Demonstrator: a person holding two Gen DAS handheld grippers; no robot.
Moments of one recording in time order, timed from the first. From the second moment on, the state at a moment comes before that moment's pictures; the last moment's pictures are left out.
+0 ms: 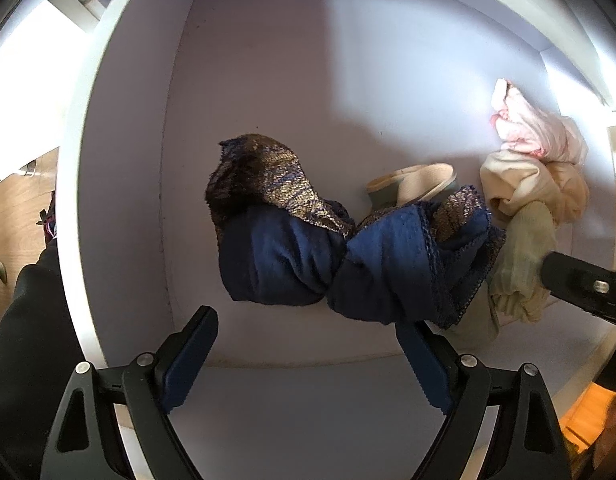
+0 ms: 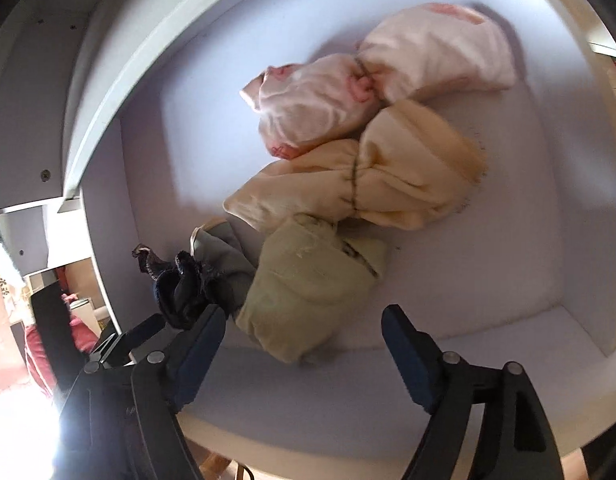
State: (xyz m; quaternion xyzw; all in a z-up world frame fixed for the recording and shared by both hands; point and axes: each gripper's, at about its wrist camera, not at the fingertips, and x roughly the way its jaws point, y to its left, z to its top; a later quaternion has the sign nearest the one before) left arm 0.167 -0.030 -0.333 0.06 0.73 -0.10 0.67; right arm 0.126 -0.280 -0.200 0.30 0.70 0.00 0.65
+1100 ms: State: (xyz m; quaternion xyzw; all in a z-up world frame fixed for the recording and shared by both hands) left arm 0.165 -0.032 -0.258 0.07 0.64 -0.17 0.75; right arm 0.121 -0.267 -0.244 0.14 0.76 -0.12 0.62
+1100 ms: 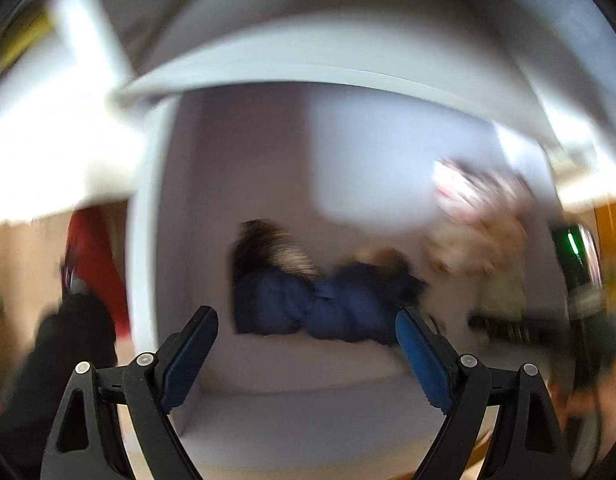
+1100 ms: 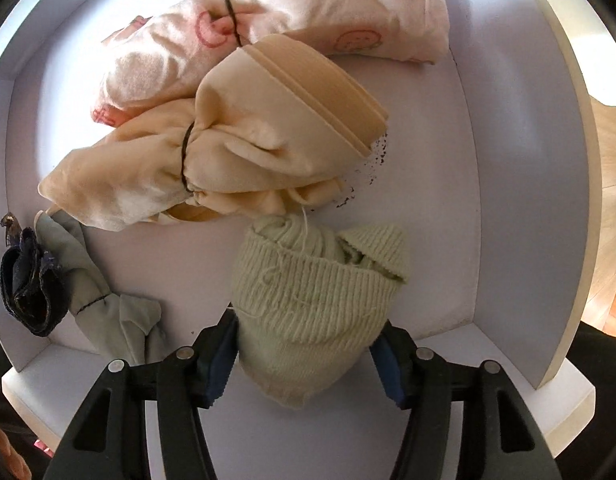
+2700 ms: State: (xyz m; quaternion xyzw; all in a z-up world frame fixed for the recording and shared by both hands) left arm 0.160 -0.025 -0.221 0.02 0.62 -0.27 0.73; right arm 0.119 -0.274 -0.231 0.09 0.75 -0.10 0.64
